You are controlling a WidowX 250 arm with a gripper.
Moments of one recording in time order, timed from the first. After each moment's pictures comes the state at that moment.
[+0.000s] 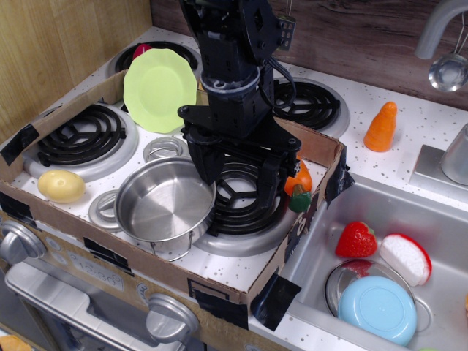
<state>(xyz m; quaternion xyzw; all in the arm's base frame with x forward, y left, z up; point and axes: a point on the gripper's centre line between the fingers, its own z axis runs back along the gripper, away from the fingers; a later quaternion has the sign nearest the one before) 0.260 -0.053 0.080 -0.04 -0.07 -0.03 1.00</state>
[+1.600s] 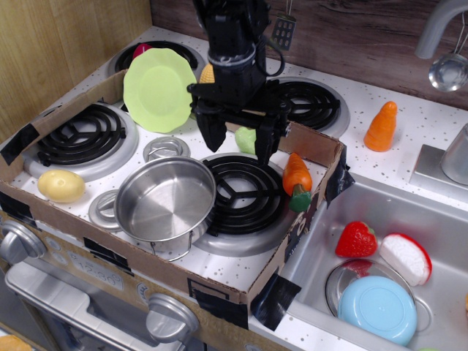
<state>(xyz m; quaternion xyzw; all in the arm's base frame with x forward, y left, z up) 0.328 -0.016 0.049 -0.05 -0.06 0.00 1.00</state>
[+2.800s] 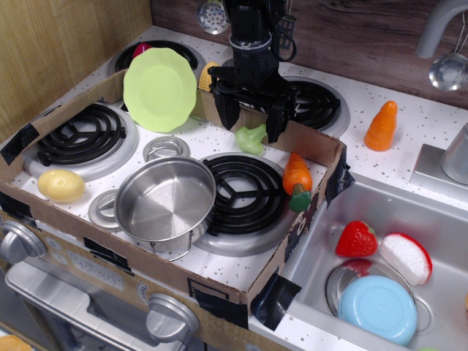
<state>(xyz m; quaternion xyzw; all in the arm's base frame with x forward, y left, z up) 0.384 -0.010 0.031 -0.03 -0.05 -0.02 1.00</state>
